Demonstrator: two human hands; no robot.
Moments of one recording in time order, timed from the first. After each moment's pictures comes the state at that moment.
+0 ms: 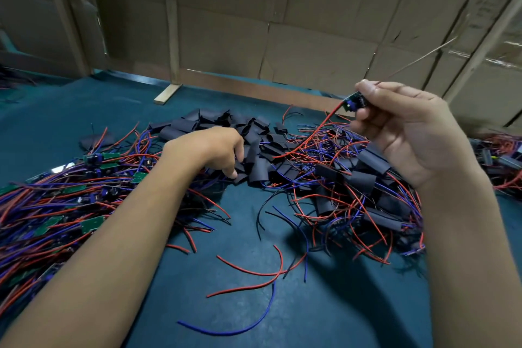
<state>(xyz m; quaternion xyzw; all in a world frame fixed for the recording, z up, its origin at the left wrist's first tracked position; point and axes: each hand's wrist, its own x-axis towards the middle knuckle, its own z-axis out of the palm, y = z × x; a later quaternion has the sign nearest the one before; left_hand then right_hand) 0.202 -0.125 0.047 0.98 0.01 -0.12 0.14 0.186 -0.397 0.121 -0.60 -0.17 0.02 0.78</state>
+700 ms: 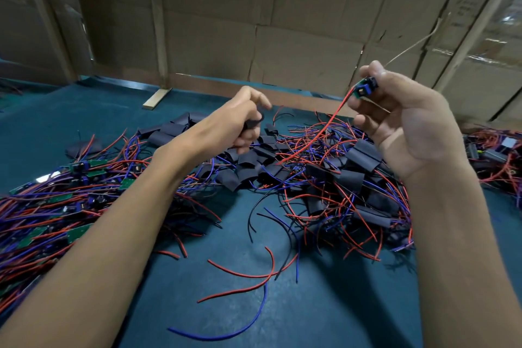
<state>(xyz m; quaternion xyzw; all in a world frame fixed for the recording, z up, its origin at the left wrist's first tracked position) 0.203 -0.148 0.065 0.75 -0.14 -0.01 0.65 0.179 -0.400 0.131 -0.60 -0.13 -0.03 0.79</state>
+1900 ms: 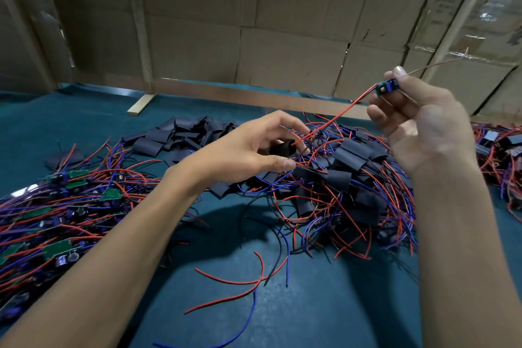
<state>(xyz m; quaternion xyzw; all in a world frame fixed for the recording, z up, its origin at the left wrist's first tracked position) 0.181 -0.192 0.061 0.79 -0.31 0.00 0.53 0.191 -0.429 0.131 -0.54 -0.02 -0.12 0.83</state>
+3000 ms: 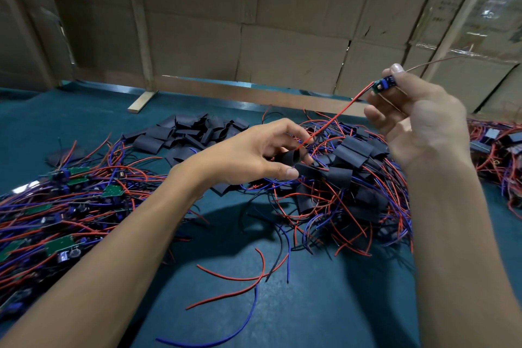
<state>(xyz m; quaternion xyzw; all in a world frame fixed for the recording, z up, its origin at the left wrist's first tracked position) 0.185 -0.198 0.054 0.78 -0.31 -0.07 0.53 0.192 -0.422 0.130 -0.55 0.00 -0.14 0.82</state>
